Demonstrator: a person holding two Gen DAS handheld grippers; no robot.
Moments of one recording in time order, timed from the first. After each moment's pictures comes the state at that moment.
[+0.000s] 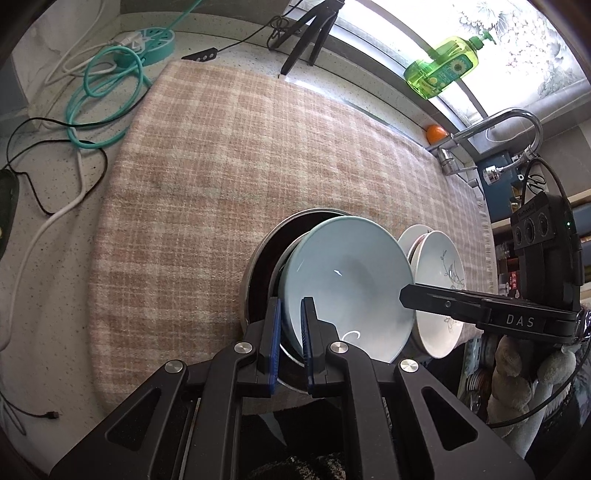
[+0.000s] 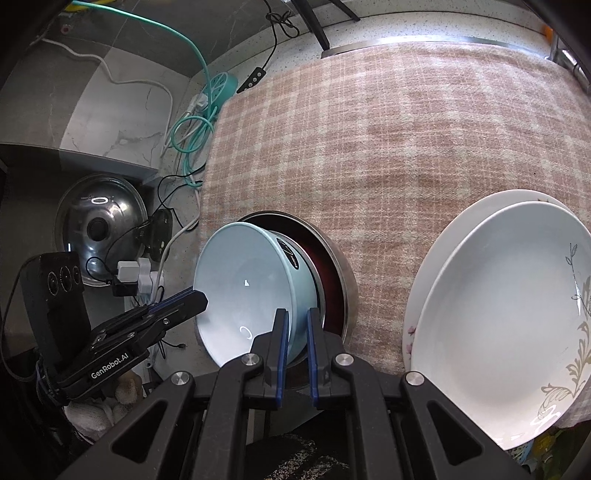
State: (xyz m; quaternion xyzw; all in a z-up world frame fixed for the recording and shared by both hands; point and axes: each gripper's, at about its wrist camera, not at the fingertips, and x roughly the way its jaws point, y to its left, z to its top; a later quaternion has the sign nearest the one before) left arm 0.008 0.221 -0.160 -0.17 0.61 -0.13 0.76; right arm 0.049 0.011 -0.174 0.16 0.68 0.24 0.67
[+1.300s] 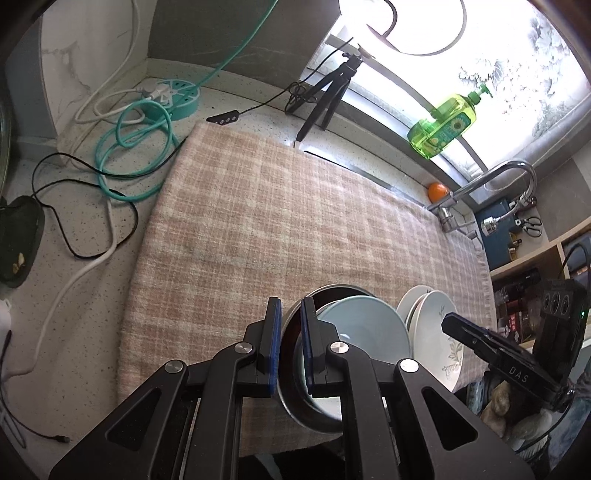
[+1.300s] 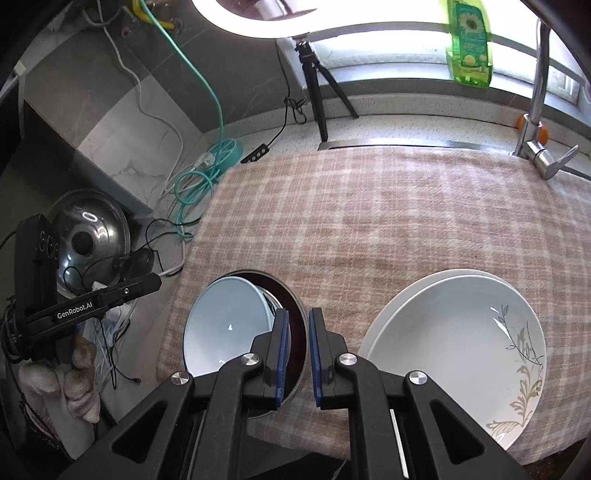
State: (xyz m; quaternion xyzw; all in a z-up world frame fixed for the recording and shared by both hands) left arm 0.018 0.252 -0.135 -0.20 0.52 -0.10 0.82; right arm 0.020 -0.012 -0.124 0.10 0.53 0.21 0.82
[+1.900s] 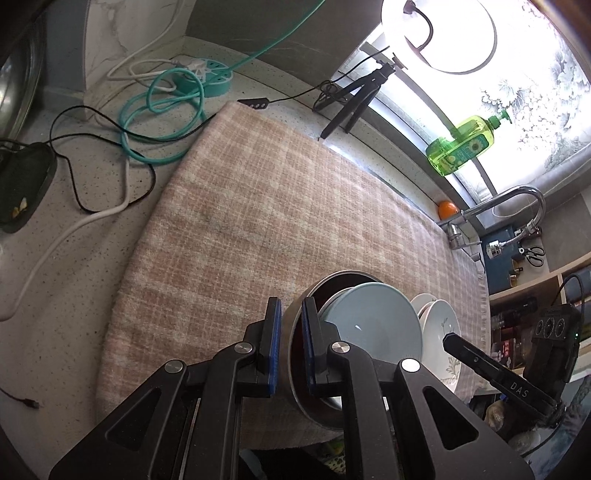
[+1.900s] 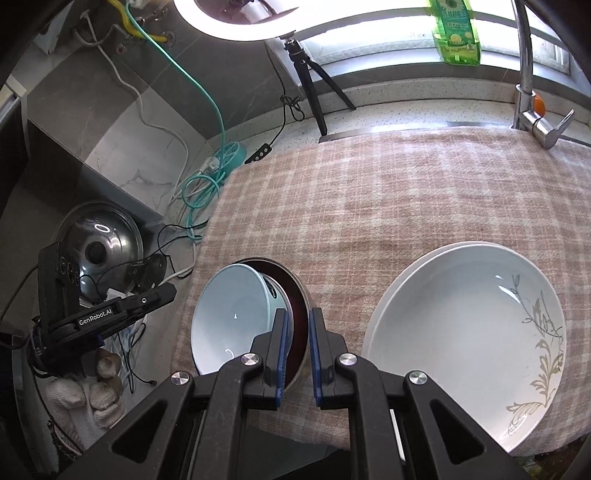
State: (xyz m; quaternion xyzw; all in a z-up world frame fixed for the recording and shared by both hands) left arm -0.007 0.263 -0.157 -0.25 0.51 -0.06 0.82; right arm 0.016 -0.019 -0.141 0.13 0.55 0.23 0.79
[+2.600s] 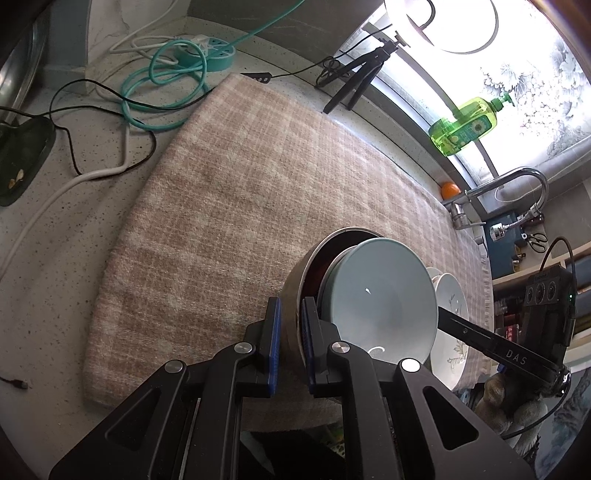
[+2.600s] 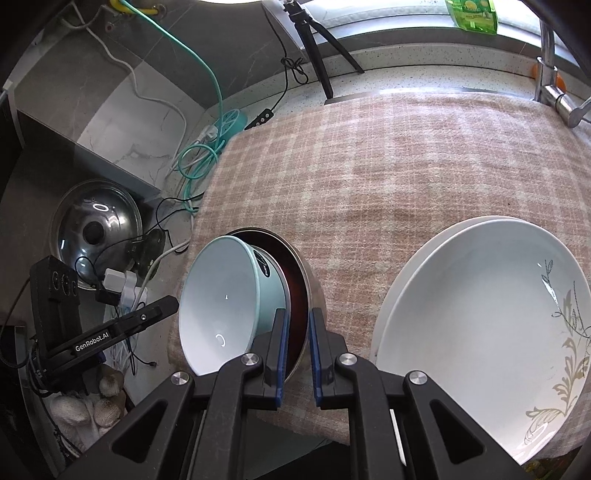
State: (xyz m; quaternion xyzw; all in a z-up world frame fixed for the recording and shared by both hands) left arm -0.024 0.253 -0.176 -0.25 0.54 -0.07 0.80; right arm 0.024 -0.010 -0.172 0.14 0.59 0.24 0.76
